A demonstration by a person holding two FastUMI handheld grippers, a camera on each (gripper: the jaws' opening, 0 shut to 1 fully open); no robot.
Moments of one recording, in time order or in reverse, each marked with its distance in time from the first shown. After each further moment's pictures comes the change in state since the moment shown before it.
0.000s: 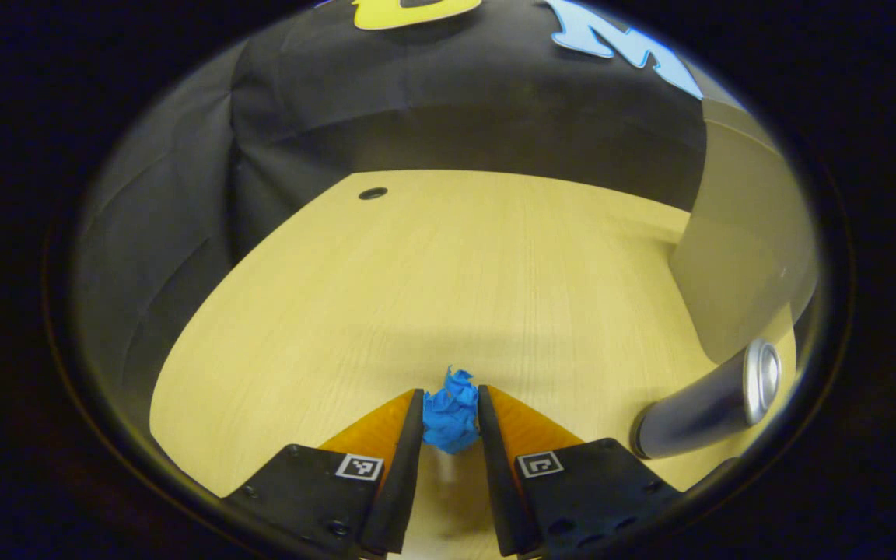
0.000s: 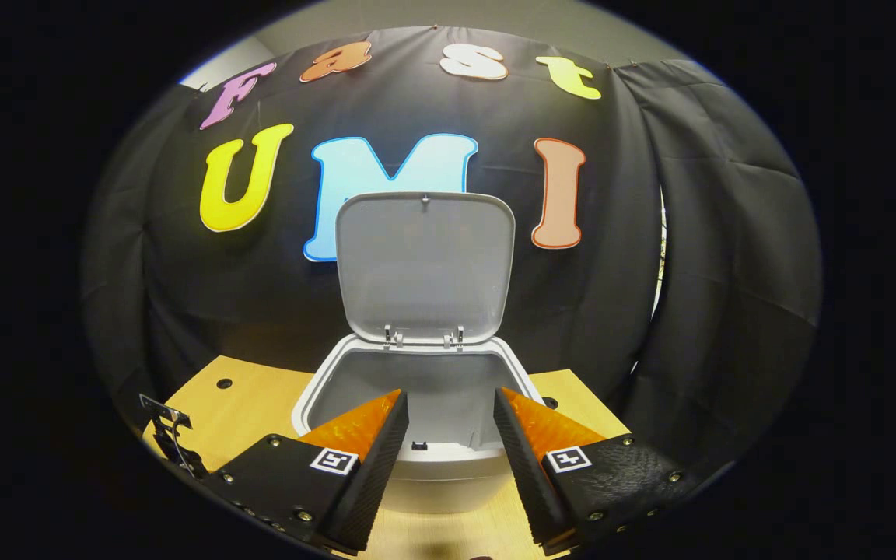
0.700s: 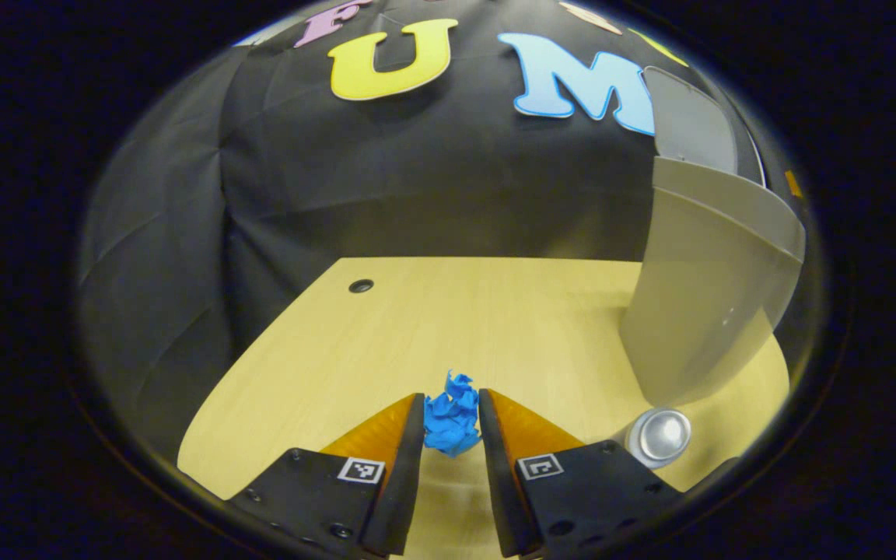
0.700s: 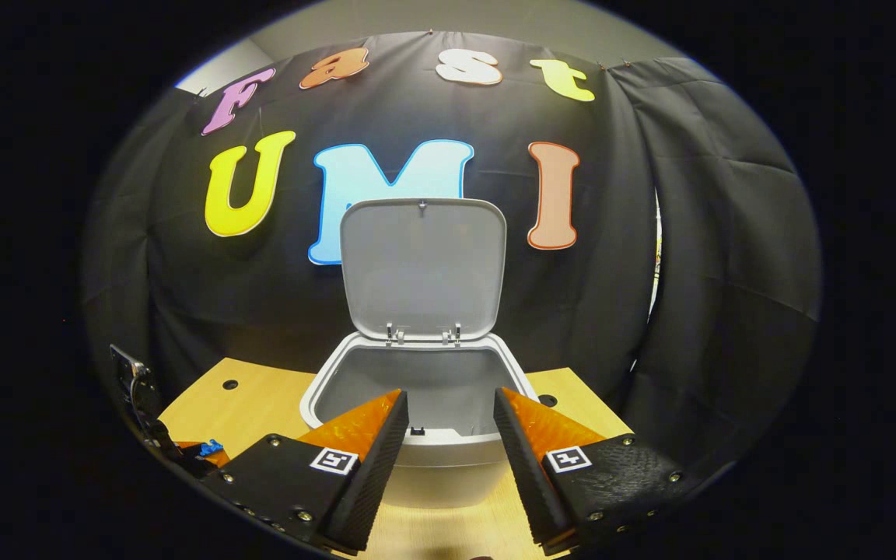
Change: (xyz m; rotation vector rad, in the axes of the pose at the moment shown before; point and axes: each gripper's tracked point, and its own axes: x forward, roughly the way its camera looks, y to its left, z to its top) left arm -0.070 -0.046 0.097 0.097 -0.251 -0.086; right arm -0.021 -0.007 -0.004 0.015 -0.013 0.005
